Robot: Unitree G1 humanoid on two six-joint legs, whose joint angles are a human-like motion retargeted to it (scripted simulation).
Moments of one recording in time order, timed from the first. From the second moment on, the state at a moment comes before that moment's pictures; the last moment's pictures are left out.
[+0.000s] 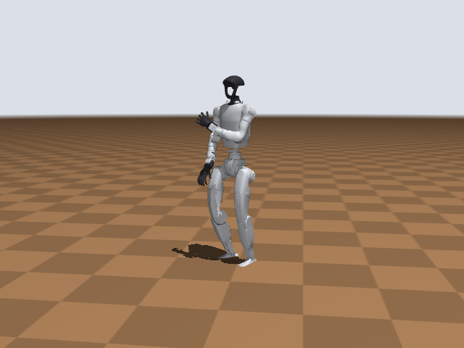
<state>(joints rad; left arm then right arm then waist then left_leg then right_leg) -0.52 0.00 -0.98 -0.09 -0.19 -0.23 -0.17 -0.15 -0.19 0.93 1.11 -0.60 -0.04 -0.43 -0.04 -0.02 0.07 -0.01 0.02 0.20 0.36 -0.51 -0.01 -0.05 -0.09 -0.29 0.45 -0.48 0.06</state>
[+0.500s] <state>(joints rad) -0.47 0.00 -0.96 -0.09 -0.23 -0.23 -0.17 -0.18 -0.20 0.95 1.11 -0.64 -0.07 -0.45 -0.05 -0.03 0.06 -0.08 0.04 0.23 0.44 -0.55 -0.01 -0.13 -0.10 -0.29 0.53 -0.51 0.05</state>
